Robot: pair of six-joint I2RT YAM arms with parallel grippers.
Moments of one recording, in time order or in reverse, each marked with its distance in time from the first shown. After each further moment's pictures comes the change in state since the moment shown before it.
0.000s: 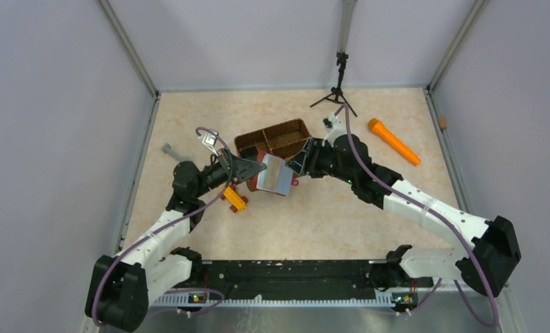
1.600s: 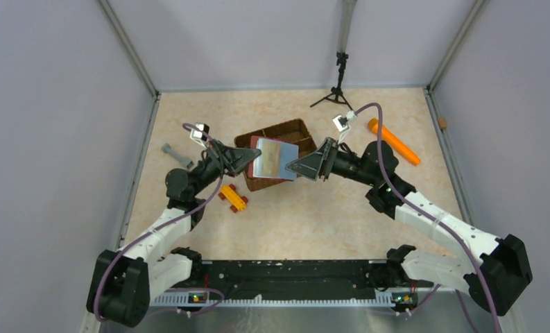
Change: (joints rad) left arm 0.010 0.037 -0.002 0.366 -0.055 -0.338; right arm -0.097 -0.138 -0.169 0.440 -0.454 0.181
